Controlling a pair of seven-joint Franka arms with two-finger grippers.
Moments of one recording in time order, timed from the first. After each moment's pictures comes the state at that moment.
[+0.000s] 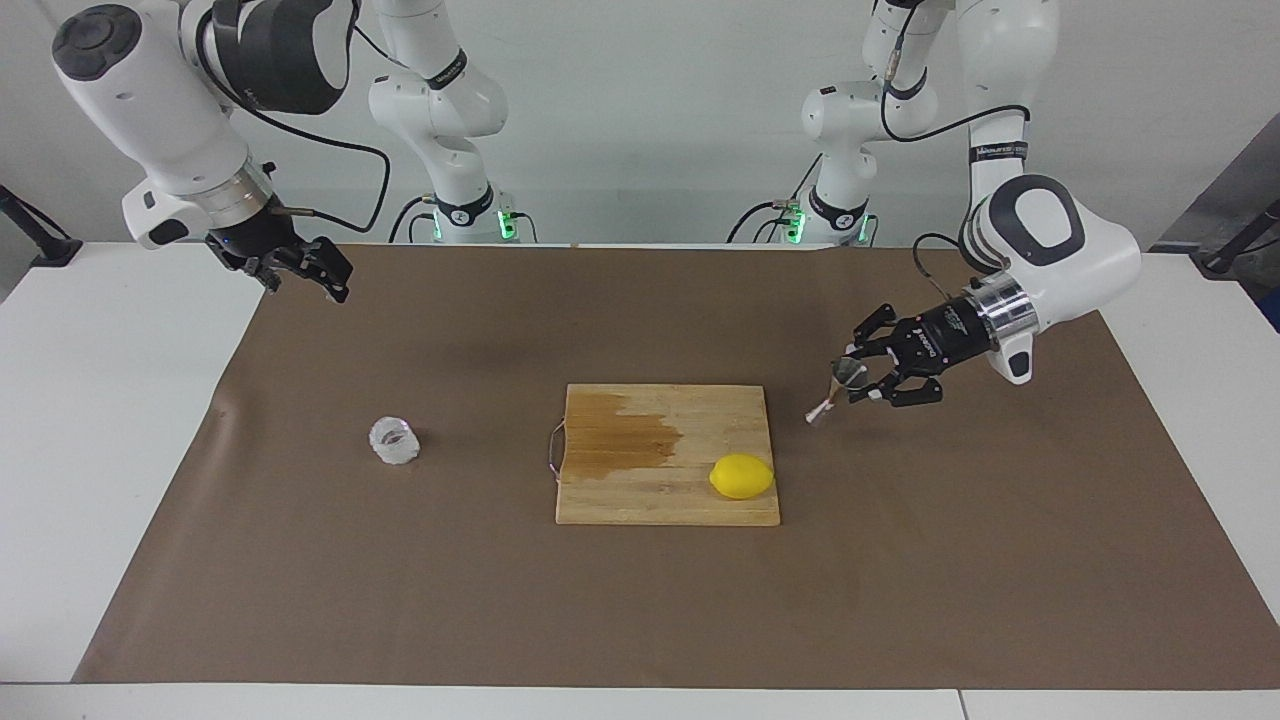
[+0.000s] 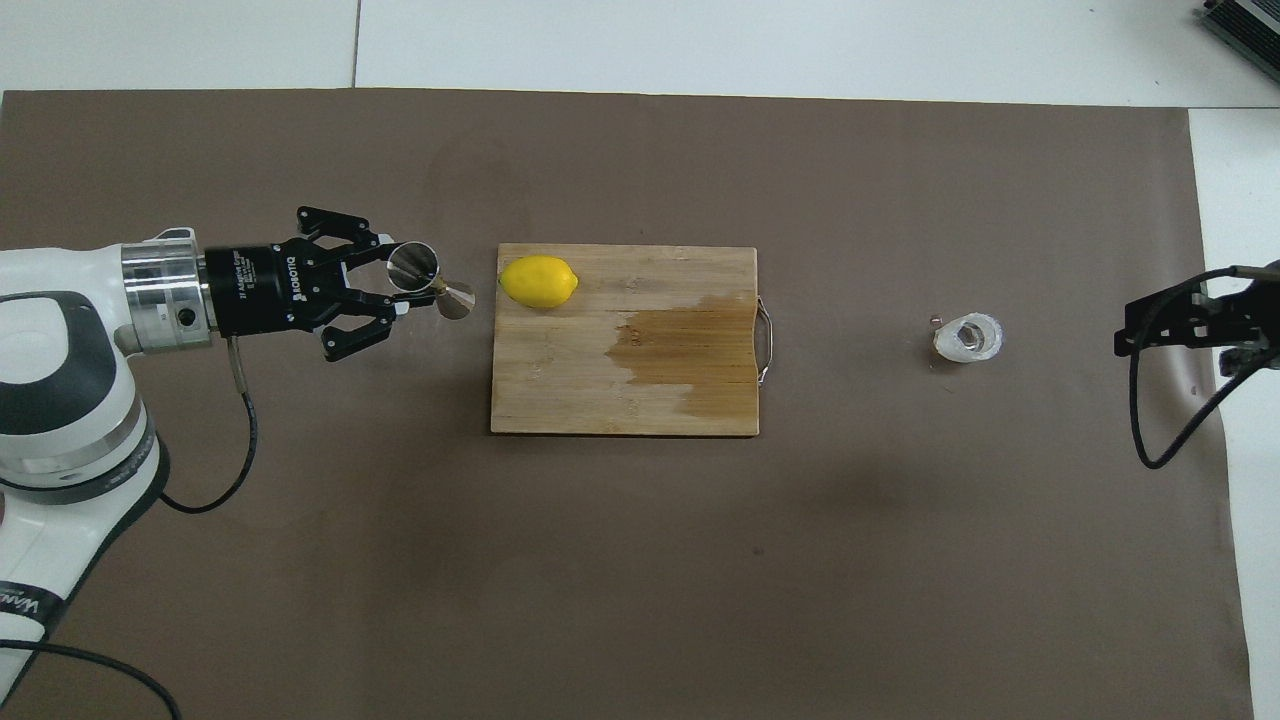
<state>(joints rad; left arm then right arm) 0.00 0.11 -0.11 -2.00 -1.30 2.05 -1.23 -0.07 0.02 -0.04 -1.64 0.02 1.55 0.10</state>
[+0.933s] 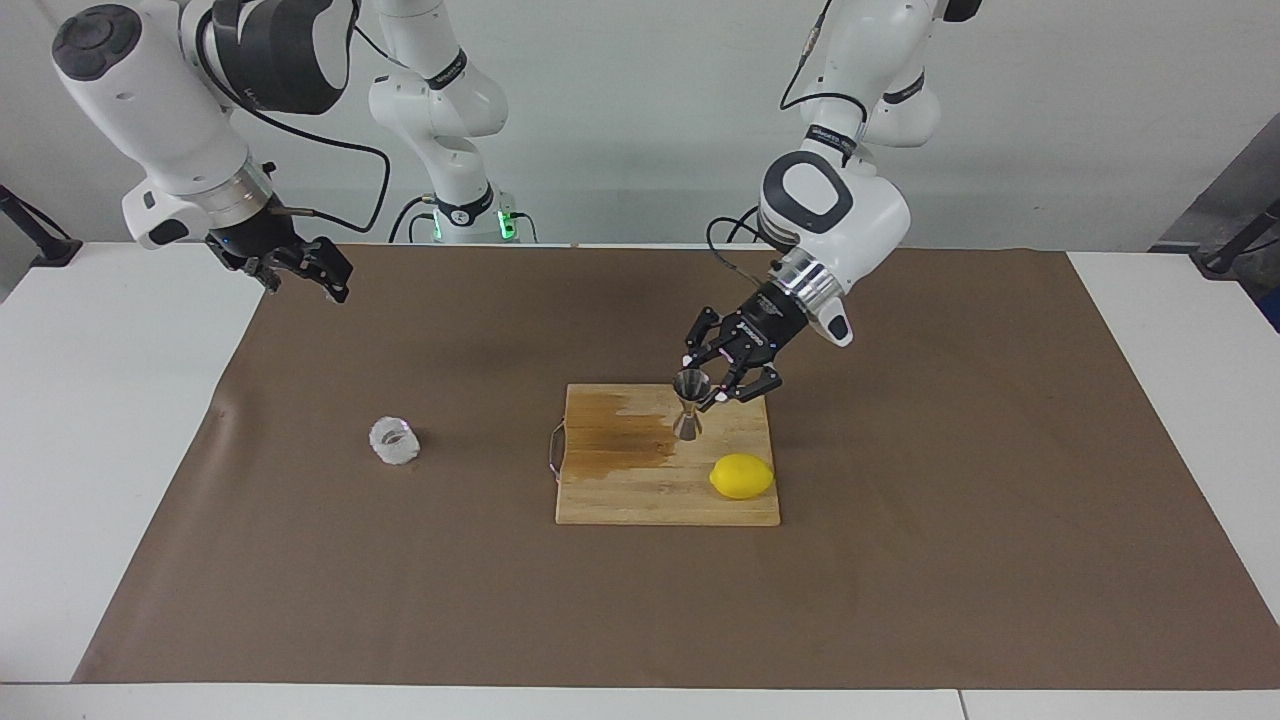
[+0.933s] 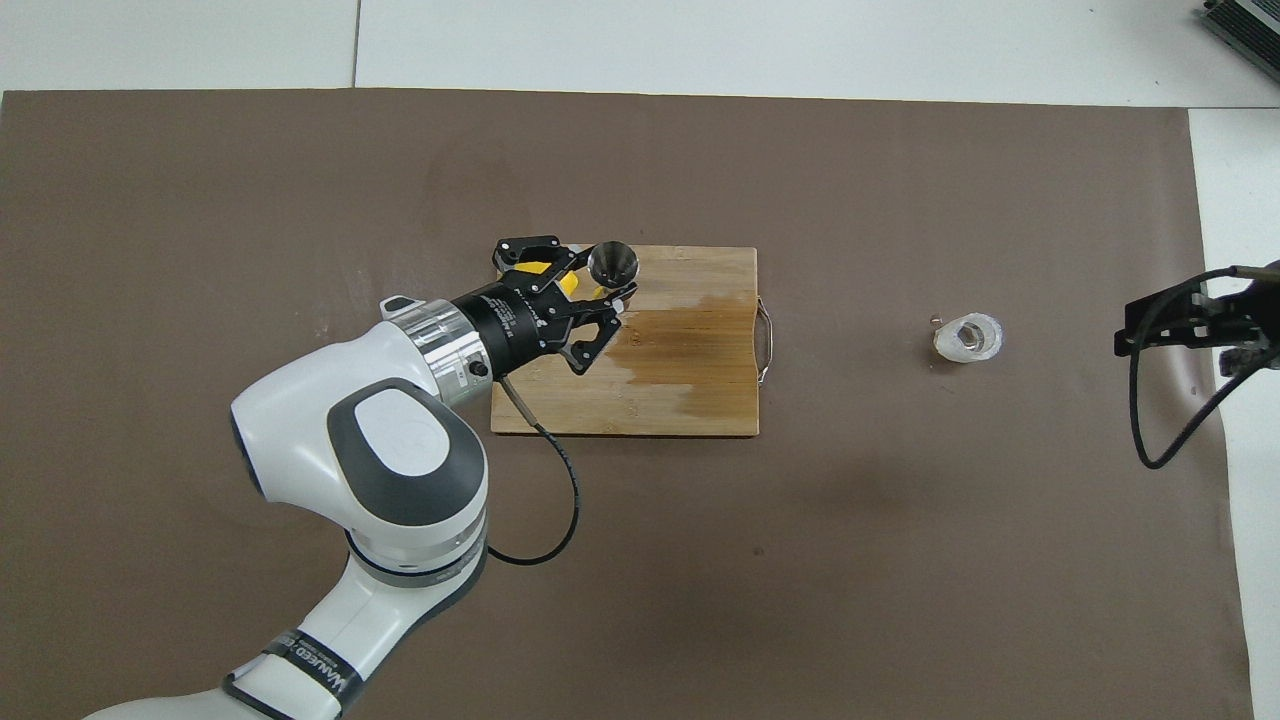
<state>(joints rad) -0.36 0.18 -0.28 -1.96 -1.65 2.85 -1.28 -0.07 0.02 -0.04 -1.64 0.02 1.55 0.10</state>
